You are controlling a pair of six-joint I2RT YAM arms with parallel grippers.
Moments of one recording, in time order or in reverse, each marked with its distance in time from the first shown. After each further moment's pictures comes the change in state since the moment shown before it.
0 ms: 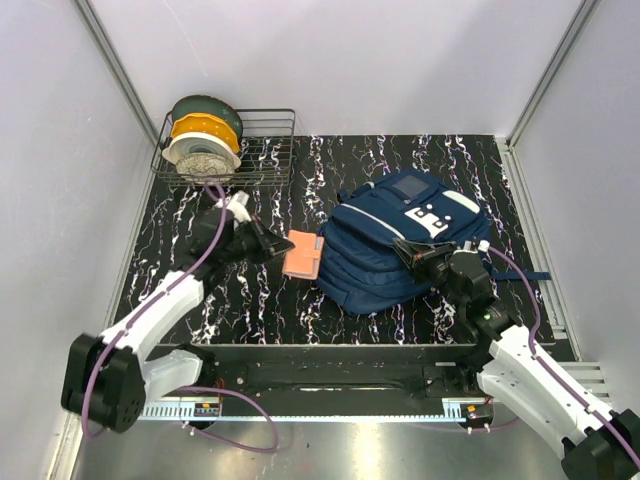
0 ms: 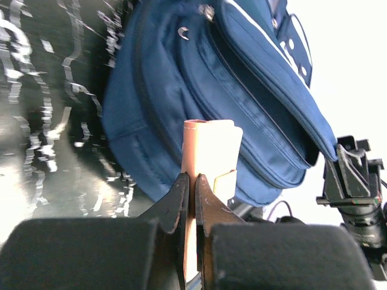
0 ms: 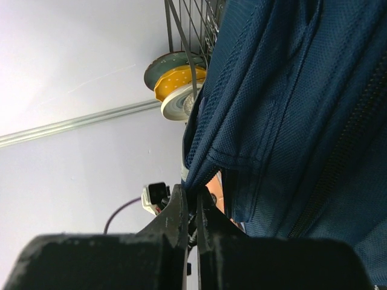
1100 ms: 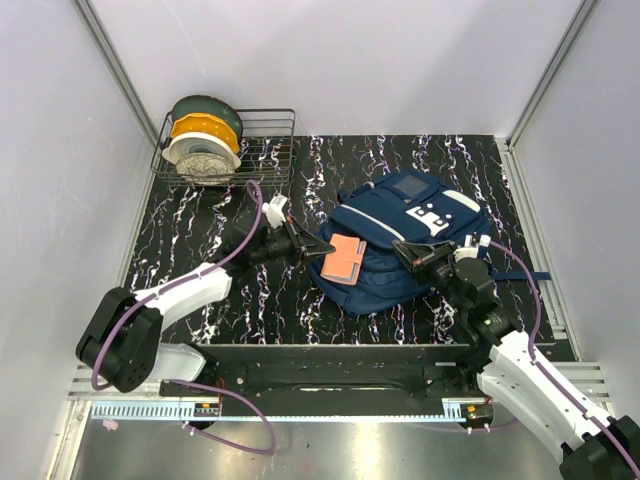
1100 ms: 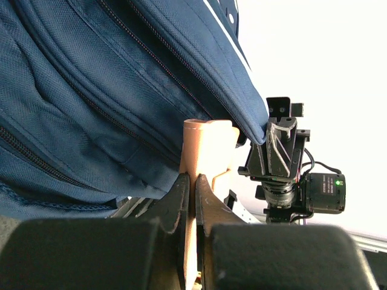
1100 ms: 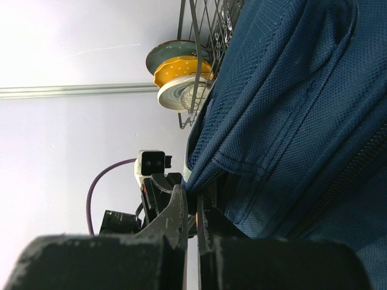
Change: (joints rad) left arm -0.225 0.268 0.003 0.446 0.146 -0.377; right arm -0.013 -0.045 -0.055 0.100 -0.053 -0.208
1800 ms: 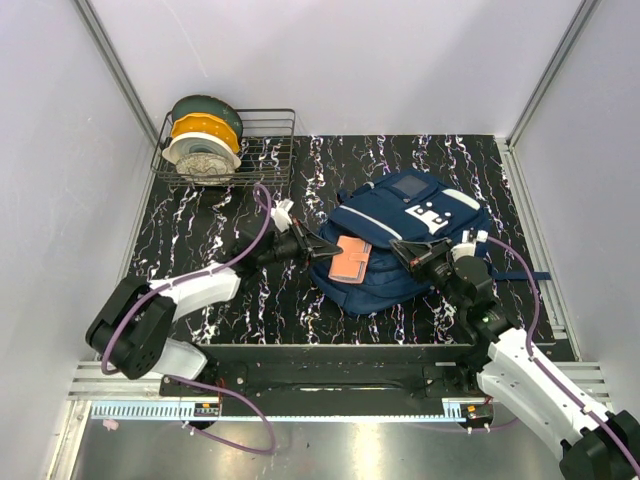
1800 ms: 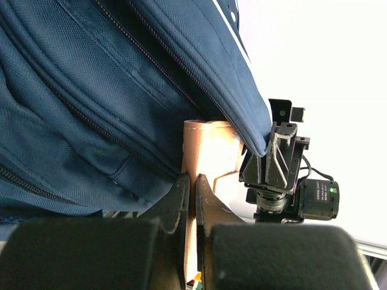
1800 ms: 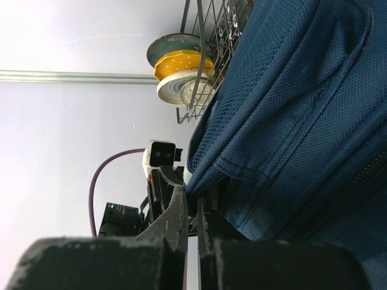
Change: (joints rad) left arm -0.043 0.061 -0.023 0.120 -0.031 -0.097; right arm 0.000 0.027 0.000 0.048 -0.027 -0.050
